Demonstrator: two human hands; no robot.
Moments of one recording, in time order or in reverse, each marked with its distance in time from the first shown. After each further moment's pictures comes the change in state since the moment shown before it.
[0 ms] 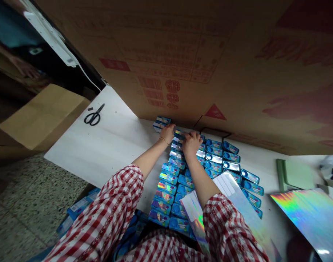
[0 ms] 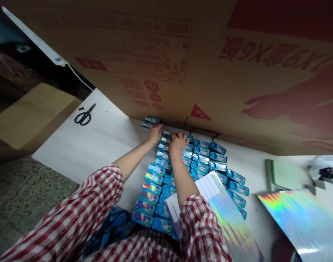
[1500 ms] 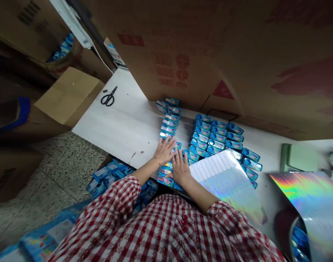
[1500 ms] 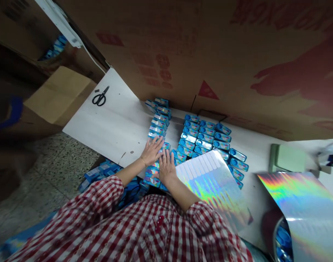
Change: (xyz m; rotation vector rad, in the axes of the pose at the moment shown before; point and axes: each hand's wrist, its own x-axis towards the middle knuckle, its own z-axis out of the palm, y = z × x) left_hand -0.225 -0.016 -0.017 0.388 -0.227 0.251; right_hand -0.213 -0.014 -0.019 -0.130 -0.524 -0.578
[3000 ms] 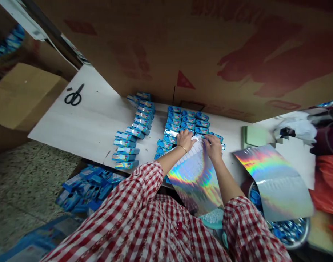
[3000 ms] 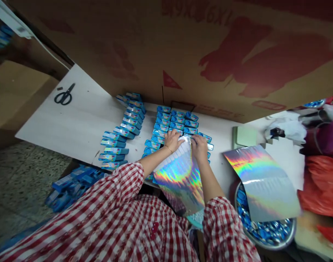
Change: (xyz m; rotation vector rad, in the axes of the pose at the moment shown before) left_hand 0.115 0.202 0.020 -0.268 0.022 -0.111; right_hand -0.104 0.241 -0.029 0.266 0.736 0.377
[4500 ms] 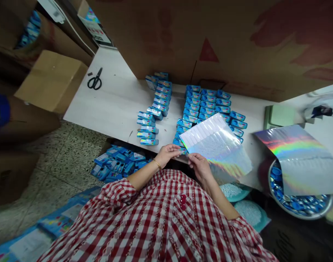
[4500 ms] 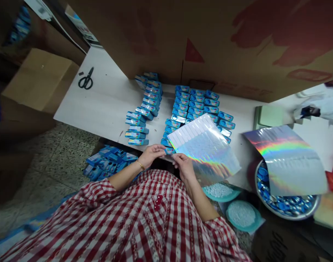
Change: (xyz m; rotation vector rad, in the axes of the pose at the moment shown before) left_hand -0.210 -0.104 -0.065 -1.430 -0.226 -0.553; right_hand -0.151 -0.207 -0.001 1.285 -0.366 1.057
